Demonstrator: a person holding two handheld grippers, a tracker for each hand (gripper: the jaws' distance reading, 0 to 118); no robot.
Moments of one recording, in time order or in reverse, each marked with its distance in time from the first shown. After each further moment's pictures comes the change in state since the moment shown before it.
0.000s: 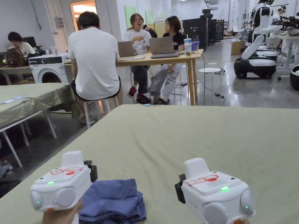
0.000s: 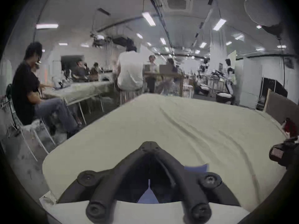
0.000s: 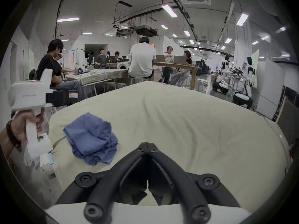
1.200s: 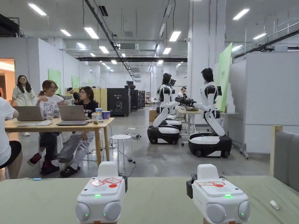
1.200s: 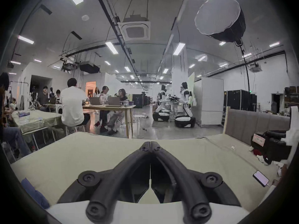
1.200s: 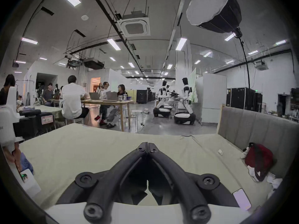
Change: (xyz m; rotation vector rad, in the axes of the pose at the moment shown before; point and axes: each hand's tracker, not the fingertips) left arm 0.475 0.116 0.026 0.264 -0.352 -0.050; right arm 0.407 0.029 0.176 0.333 -0.499 -0.159
